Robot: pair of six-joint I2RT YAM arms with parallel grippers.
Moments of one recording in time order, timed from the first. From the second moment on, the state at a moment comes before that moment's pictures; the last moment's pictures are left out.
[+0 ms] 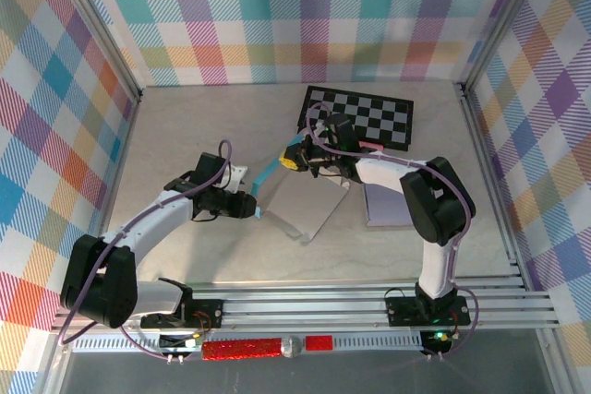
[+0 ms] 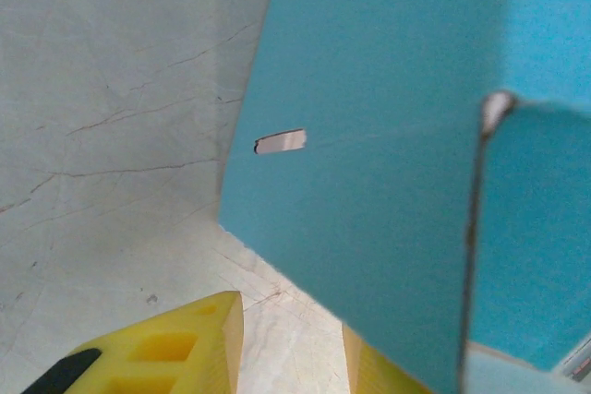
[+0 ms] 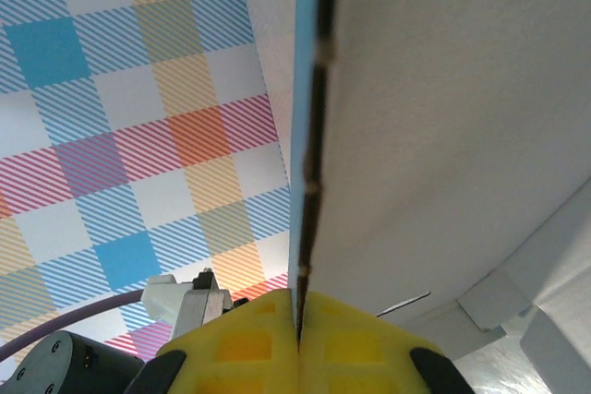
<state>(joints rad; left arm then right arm) -0.35 1.30 0.77 -0.54 0.35 -0.14 0.56 1.92 1.19 0.25 -0.77 1.31</state>
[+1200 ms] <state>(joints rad) -0.38 1.36 0.82 -0.47 0.28 -0.13 0.56 1.94 1.16 0.39 -0.72 1.38</state>
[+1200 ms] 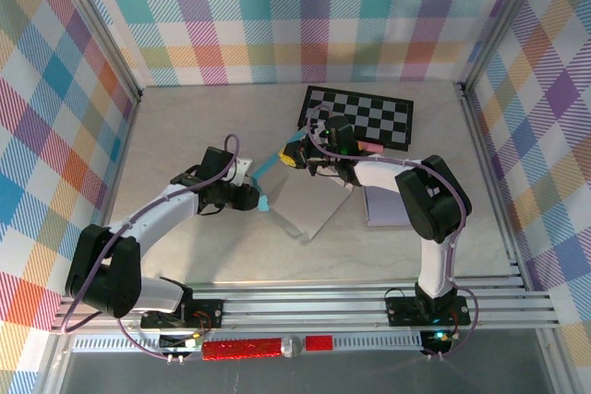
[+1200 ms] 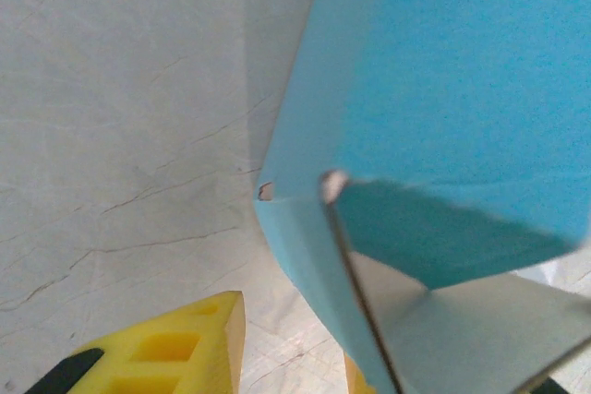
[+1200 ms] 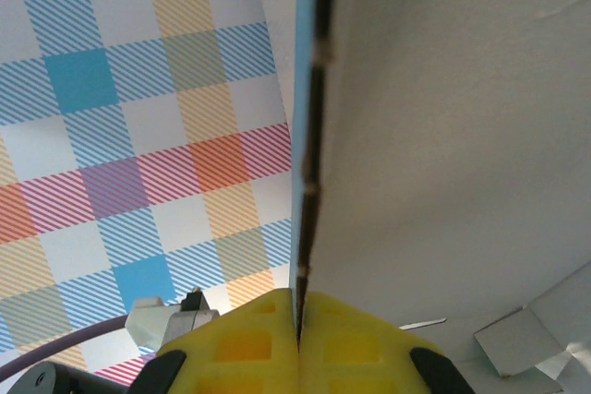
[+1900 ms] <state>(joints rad) -0.46 1.39 0.81 -0.36 0.15 -0.26 0.58 1.94 1.05 0.62 -0.64 1.41</state>
